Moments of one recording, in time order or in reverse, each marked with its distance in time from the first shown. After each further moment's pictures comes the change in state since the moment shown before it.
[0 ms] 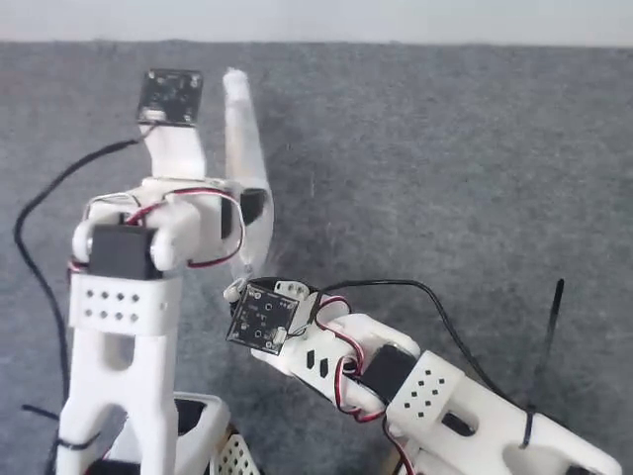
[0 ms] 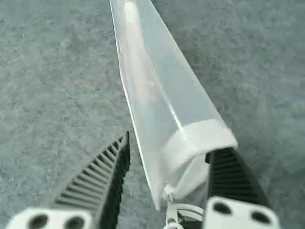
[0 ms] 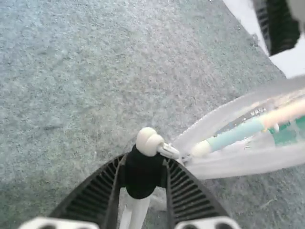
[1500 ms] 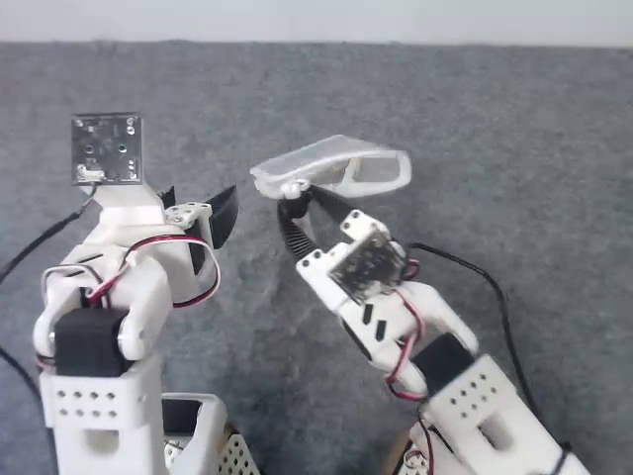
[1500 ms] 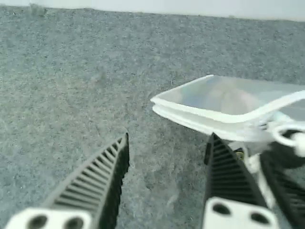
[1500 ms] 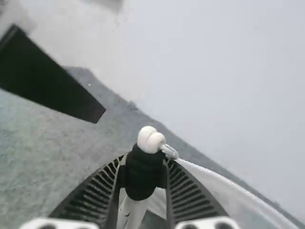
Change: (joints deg) left arm -5.1 -18.2 8.8 -4.0 2.9; right arm 18.5 -15.3 0.1 -11.2 -6.2
